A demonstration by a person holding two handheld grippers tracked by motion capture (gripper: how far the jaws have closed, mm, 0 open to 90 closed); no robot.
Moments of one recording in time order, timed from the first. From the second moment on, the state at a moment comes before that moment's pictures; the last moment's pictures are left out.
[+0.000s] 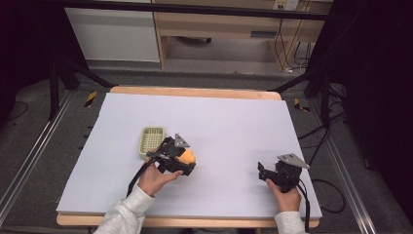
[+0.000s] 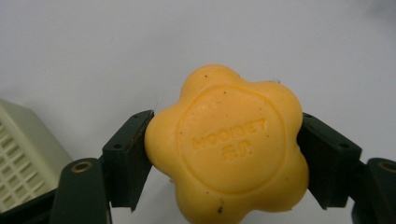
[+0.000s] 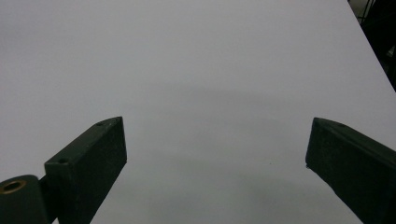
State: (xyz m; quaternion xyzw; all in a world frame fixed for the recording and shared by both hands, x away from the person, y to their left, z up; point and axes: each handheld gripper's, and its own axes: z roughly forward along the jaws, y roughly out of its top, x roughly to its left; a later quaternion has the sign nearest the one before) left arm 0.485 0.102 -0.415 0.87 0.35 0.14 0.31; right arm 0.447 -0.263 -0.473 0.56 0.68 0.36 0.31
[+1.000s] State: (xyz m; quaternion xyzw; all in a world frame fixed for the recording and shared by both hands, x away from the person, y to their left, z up) left arm 0.505 0.156 -0.397 0.84 0.41 0.16 0.33; right arm 0.445 -0.261 -0.474 0.55 0.68 0.36 0.31
